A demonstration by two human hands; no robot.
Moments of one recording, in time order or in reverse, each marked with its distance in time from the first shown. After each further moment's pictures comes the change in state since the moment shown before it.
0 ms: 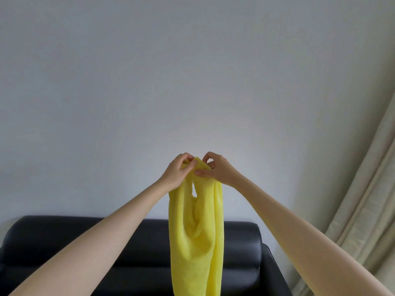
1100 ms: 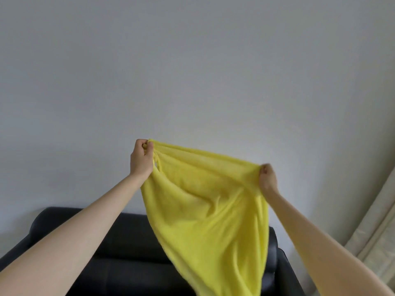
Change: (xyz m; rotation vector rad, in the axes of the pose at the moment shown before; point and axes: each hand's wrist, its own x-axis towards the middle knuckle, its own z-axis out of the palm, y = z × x) left_hand -0.010 -0.044 -0.105 0.080 0.651 -0.240; right_hand 0.016 0.107 -0.015 0.068 0.686 0.296
